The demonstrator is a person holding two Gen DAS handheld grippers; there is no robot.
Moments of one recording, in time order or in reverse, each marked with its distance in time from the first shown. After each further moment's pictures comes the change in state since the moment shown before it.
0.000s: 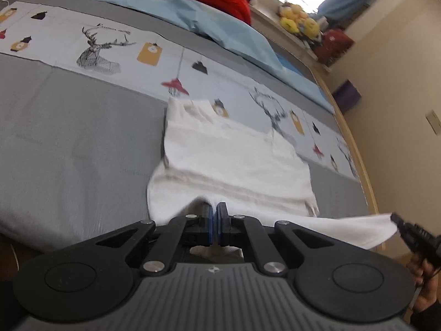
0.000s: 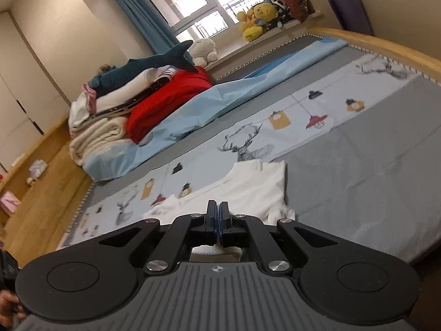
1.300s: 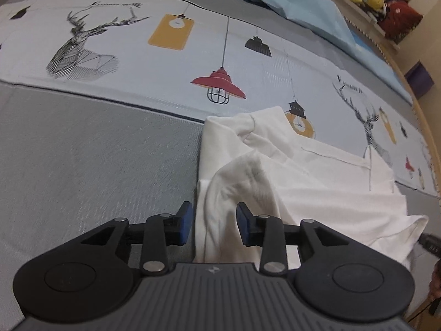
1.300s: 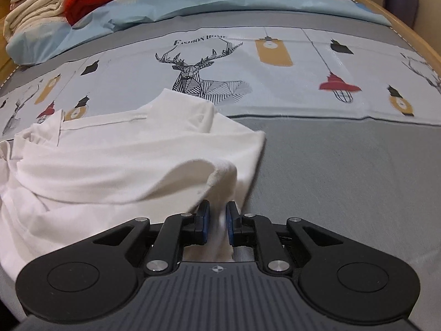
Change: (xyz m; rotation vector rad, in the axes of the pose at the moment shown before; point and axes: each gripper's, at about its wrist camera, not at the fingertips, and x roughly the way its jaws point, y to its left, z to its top) left arm 0.230 0.023 0.103 0.020 0.123 0.273; right arm 0.294 -0.047 0.014 -0.350 0.387 -0.282
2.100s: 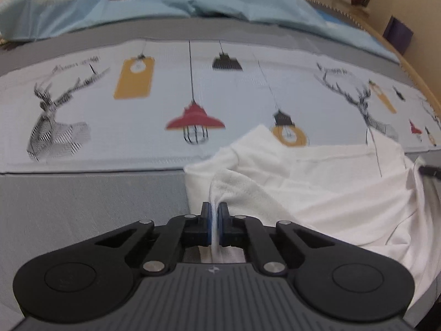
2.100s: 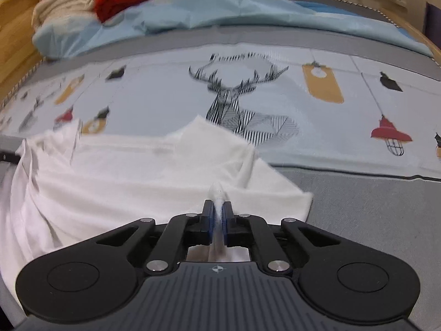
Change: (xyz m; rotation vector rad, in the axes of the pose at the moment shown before) left arm 0.005 -0.025 0.027 0.263 -0.102 0.050; right arm 0.031 0.014 0.048 -0.081 -0.059 0.123
